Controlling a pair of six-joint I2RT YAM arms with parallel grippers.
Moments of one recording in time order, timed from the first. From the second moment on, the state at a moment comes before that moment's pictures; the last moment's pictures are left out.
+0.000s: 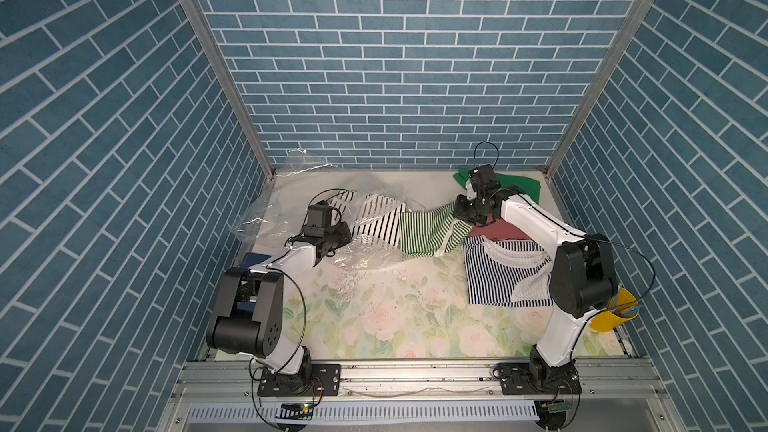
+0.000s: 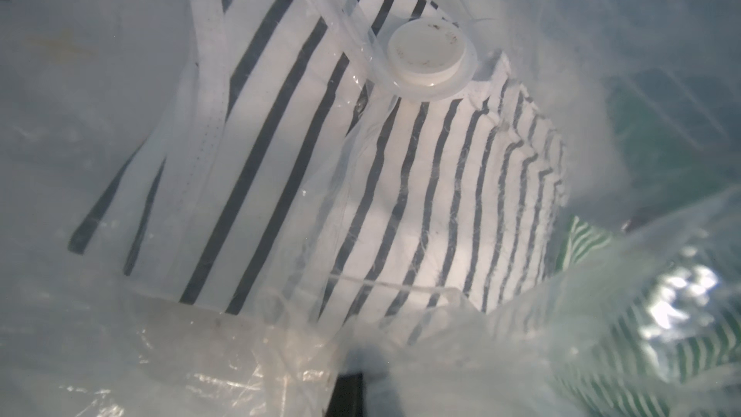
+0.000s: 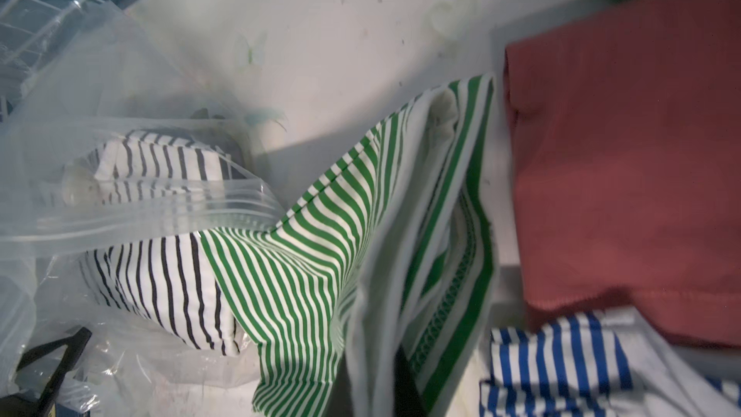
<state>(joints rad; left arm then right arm) -0.13 1.56 0.84 -0.06 0.17 -0.54 0.38 1.86 1.55 -0.68 -0.15 0.53</state>
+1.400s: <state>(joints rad) -0.10 1.65 0.94 -0.04 0.22 -0.51 0.03 1.86 1.83 -1.02 -0.12 0.31</state>
